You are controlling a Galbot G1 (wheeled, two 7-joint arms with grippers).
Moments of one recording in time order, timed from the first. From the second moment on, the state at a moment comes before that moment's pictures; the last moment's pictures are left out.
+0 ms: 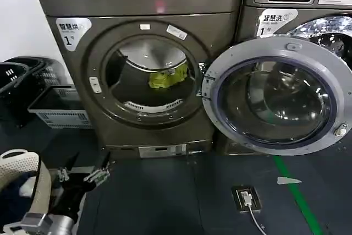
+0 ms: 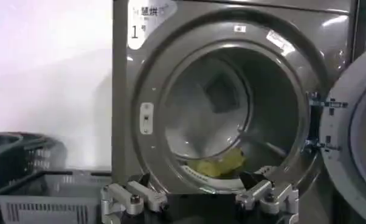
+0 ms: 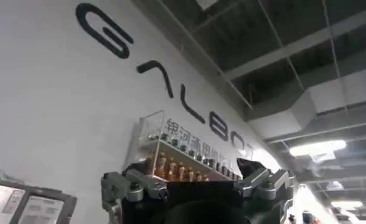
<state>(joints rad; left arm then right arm) 1.62 -1.49 -0.77 -2.40 -0.21 0.32 0.16 -1.72 0.87 2.31 1.86 0.92 -0.22 -0.19</state>
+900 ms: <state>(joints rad) 1.60 -1.49 -0.76 -2.39 -0.21 0.32 0.17 -1.73 0.88 2.31 1.87 0.92 -0.19 -0.20</state>
